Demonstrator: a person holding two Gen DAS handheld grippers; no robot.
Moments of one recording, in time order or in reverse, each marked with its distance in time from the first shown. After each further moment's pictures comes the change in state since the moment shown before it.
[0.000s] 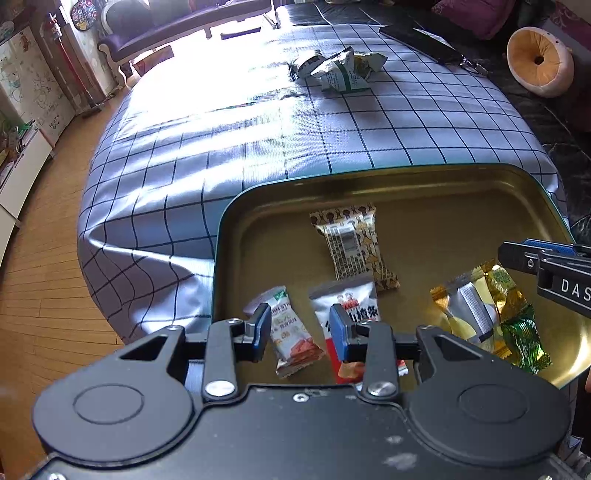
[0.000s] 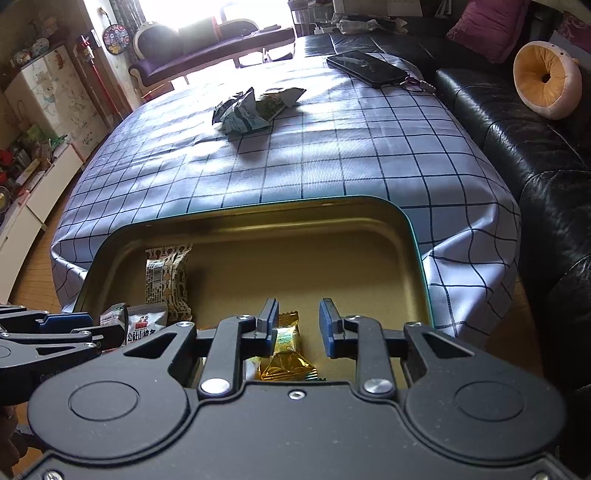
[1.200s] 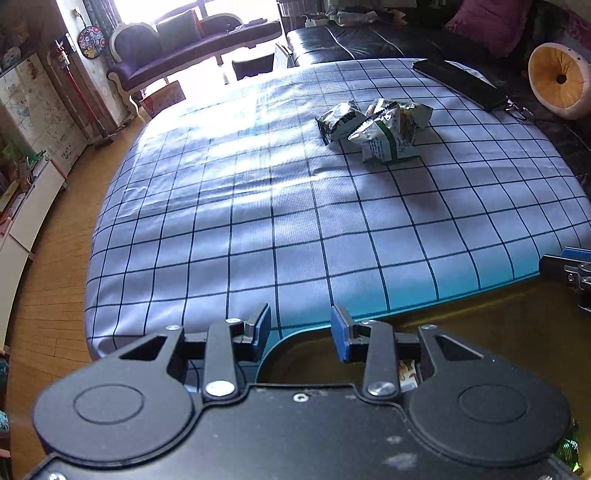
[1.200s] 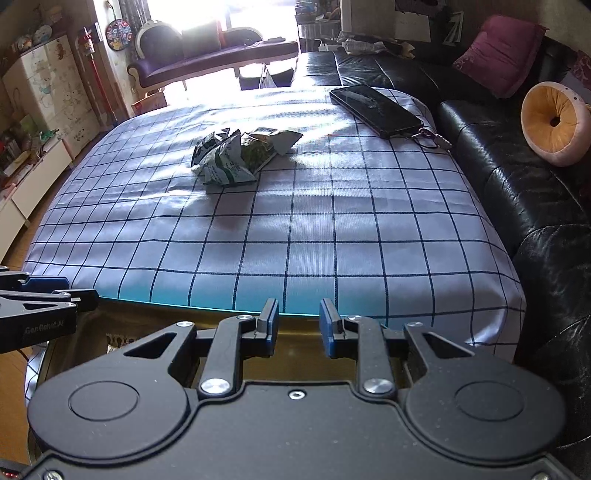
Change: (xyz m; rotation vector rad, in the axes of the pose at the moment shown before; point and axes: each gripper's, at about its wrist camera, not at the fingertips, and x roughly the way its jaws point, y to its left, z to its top) left arm 0.046 0.019 0.091 0.023 -0.081 0.067; right arm 0.043 0.003 0.071 -0.085 -0.042 -0.052
